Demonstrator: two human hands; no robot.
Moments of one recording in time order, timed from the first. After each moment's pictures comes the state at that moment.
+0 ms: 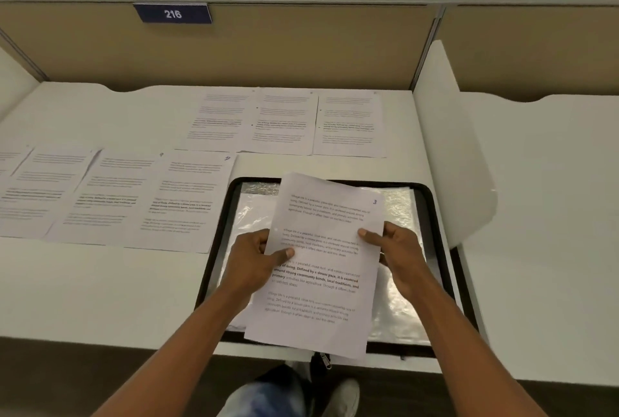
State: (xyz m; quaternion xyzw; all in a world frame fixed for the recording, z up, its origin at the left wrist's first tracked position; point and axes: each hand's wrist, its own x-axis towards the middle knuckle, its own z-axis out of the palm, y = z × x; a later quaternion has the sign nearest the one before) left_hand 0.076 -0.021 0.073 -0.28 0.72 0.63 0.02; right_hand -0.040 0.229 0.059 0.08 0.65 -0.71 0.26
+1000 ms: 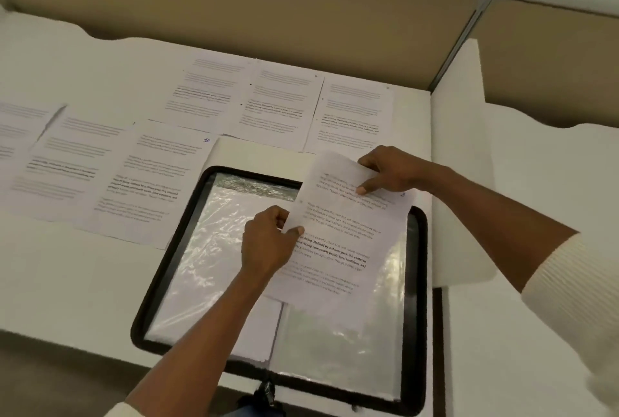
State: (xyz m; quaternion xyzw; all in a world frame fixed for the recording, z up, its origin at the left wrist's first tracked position) left_hand -0.041 0.025 0.037 -0.36 0.81 0.46 -0.01; right_hand -0.286 0.189 0.100 -0.37 0.85 -0.13 0.34
